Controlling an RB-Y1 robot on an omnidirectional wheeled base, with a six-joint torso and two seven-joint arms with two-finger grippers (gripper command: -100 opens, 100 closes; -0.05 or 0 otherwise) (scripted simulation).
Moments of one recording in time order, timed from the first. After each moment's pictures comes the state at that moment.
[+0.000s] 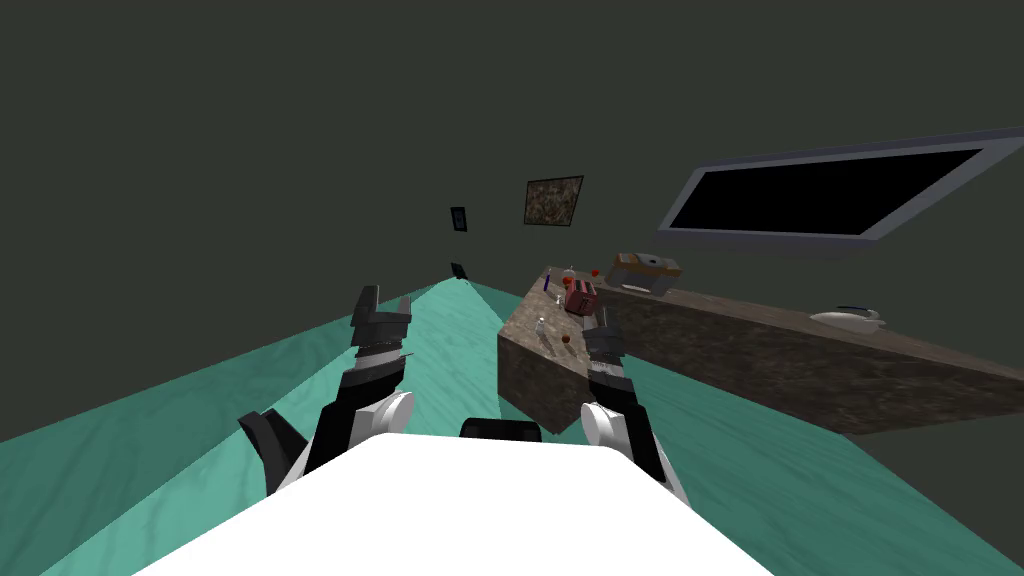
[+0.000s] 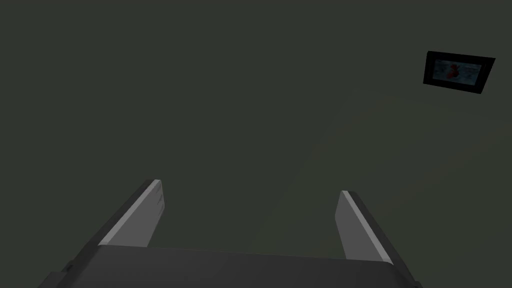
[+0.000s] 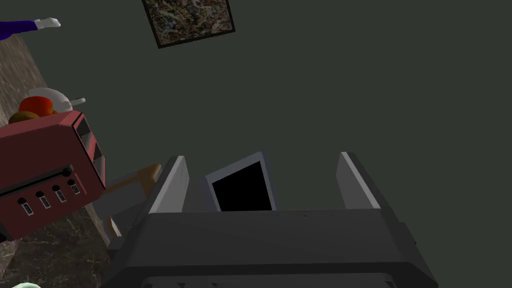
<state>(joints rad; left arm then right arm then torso) 0.52 -0.05 0.06 -2.31 0.09 -0.51 -0.07 0.49 -0.03 0.01 -2.22 -0.12 -0.38 0.01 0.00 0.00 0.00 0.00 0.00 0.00</state>
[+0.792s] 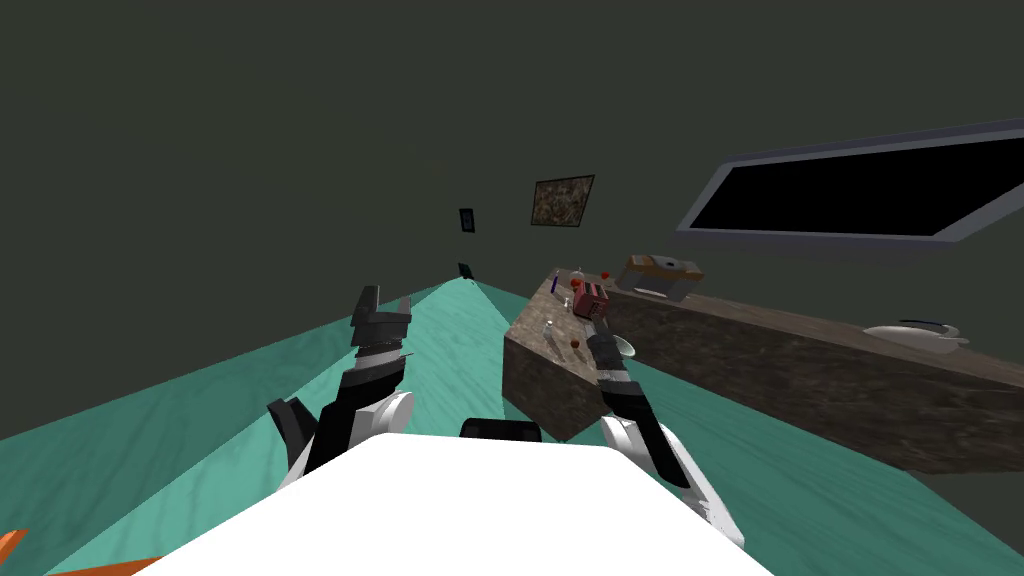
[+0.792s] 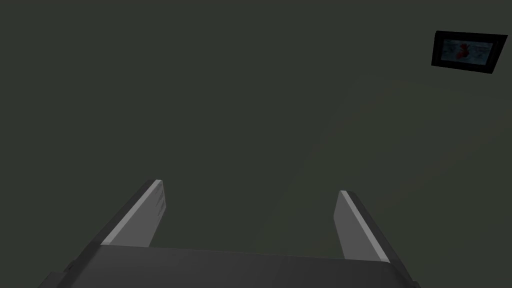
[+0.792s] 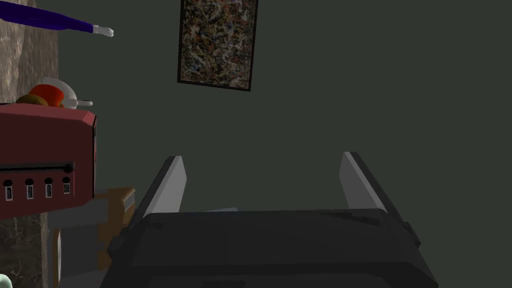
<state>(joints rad) 0.52 -0.05 0.06 -2.31 0.09 -0.51 -0.07 0.52 -0.25 -0.04 -2.14 -0.03 -0.36 0.09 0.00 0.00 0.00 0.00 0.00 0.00</state>
